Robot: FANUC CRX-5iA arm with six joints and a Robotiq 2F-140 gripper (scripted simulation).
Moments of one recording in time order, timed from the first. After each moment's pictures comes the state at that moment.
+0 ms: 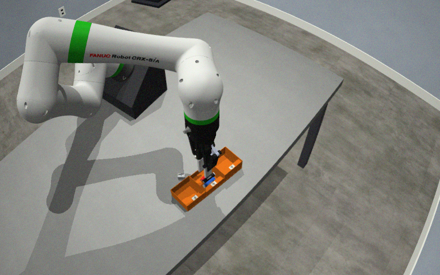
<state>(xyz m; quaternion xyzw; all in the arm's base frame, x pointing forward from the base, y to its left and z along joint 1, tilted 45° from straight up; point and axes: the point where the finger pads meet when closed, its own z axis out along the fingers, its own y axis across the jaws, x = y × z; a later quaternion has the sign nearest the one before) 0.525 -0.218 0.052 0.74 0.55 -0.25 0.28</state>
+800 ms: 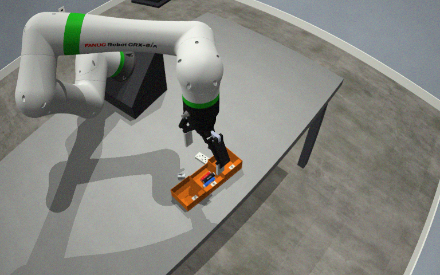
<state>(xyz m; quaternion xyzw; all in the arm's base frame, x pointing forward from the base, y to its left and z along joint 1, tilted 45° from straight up) 0.529 -0.175 0.095 0.74 0.55 -0.25 0.28</state>
